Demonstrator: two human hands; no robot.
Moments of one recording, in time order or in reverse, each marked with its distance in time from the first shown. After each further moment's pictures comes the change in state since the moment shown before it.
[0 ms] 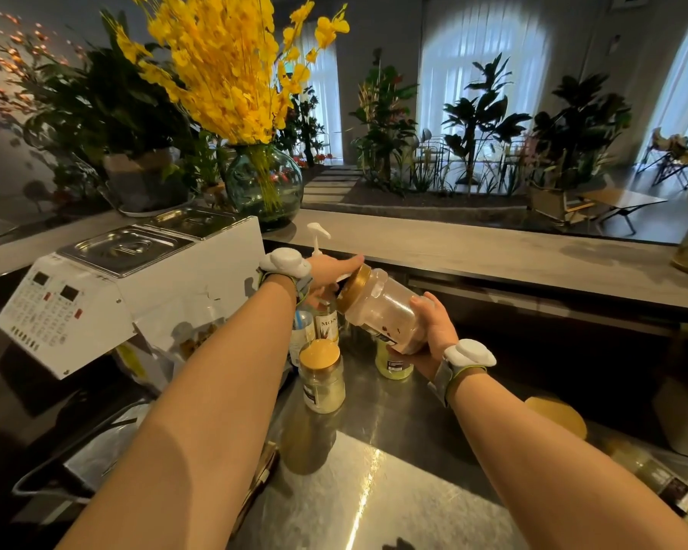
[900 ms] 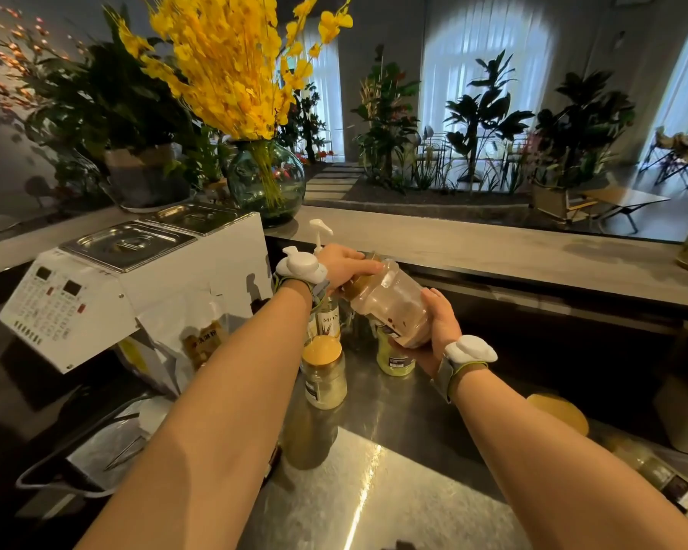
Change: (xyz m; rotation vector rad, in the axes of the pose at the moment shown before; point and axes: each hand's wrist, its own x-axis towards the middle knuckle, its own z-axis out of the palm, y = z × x) left_hand 0.002 0.000 0.015 0.016 0.090 0.262; right_hand -0.011 -0.005 0.005 0.055 0.056 -0.016
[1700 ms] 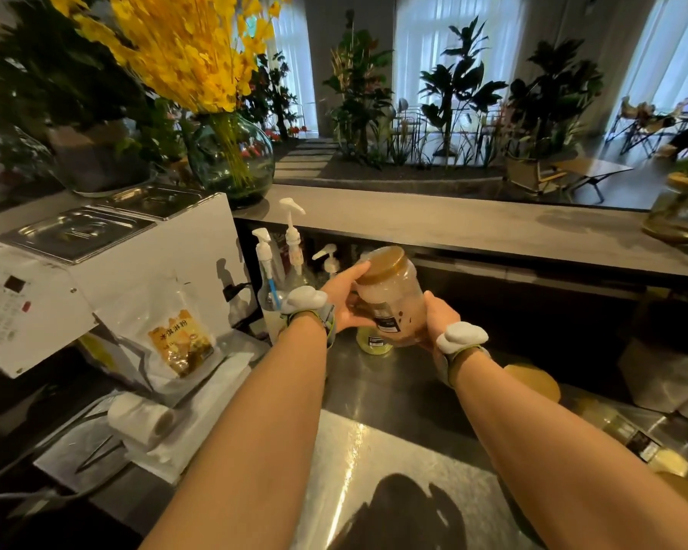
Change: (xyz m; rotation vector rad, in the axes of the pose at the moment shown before) left_hand 0.000 -0.031 0.088 -0.855 -0.160 -0.374; right_hand -0.001 -0.009 -0.042 -0.497 0.245 0.048
